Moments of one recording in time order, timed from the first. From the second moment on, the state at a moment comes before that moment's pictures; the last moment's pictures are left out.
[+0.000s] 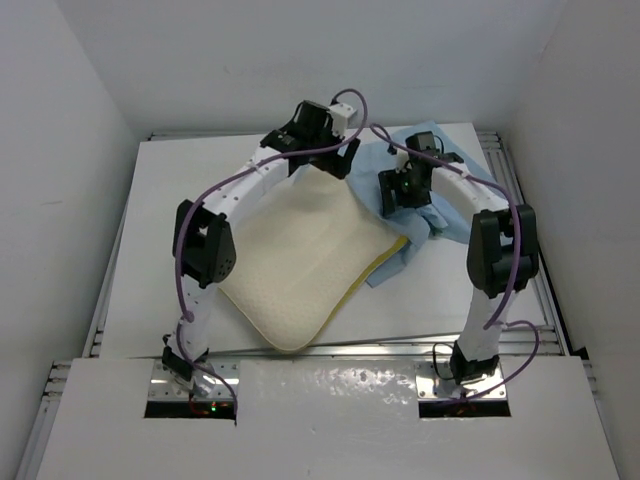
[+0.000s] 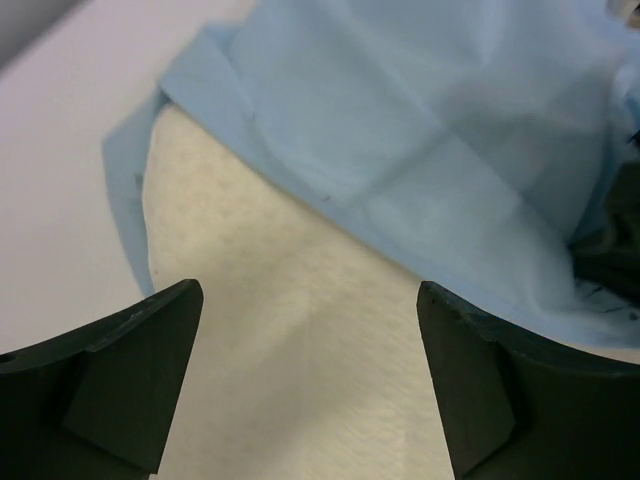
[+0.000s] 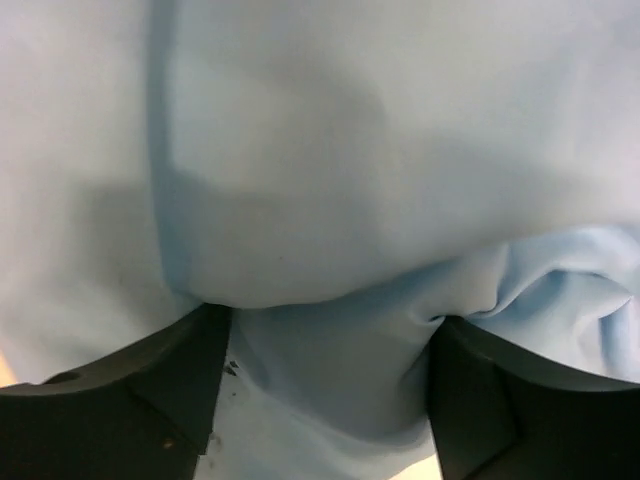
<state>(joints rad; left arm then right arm) -0.52 2.16 2.07 -0.59 0.12 0.06 0.19 1.92 1.46 -0.65 -0.15 -0.03</state>
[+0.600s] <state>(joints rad) -0.21 2.56 2.31 -0.48 0.31 -0.20 0.19 1.58 1.40 -0.46 -0.05 0.35</state>
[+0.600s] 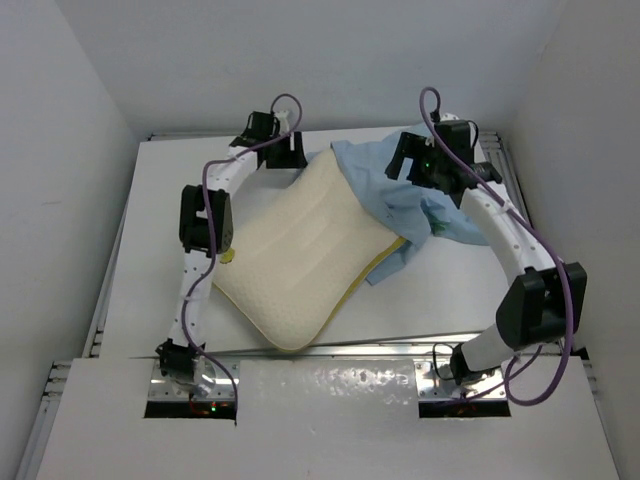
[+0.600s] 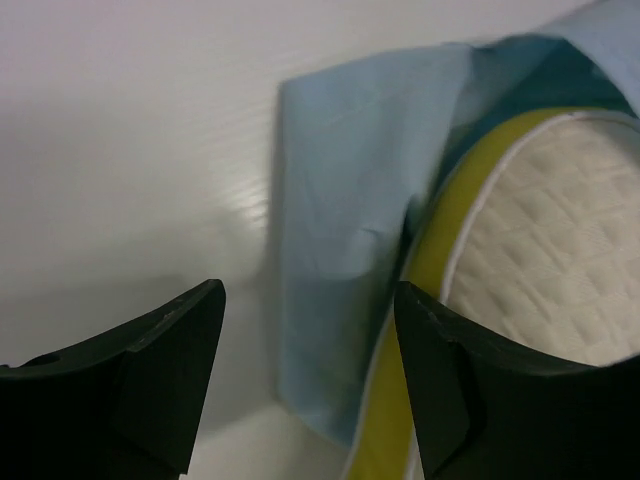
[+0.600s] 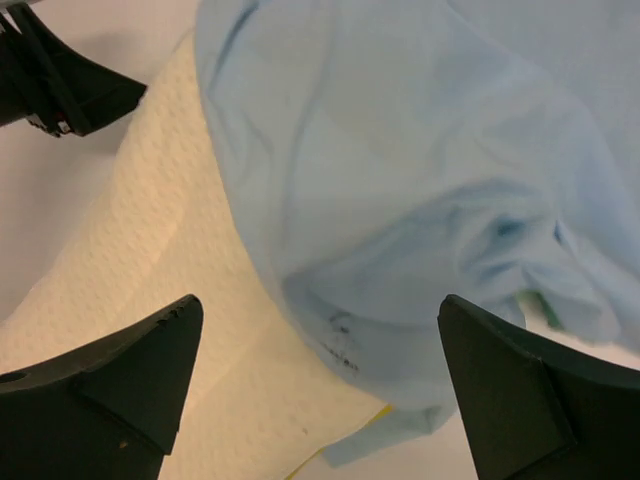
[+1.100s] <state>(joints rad) -0.31 2.62 2.26 -0.35 0.45 -0.26 0.42 1.30 0.65 -0.22 0.15 0.83</state>
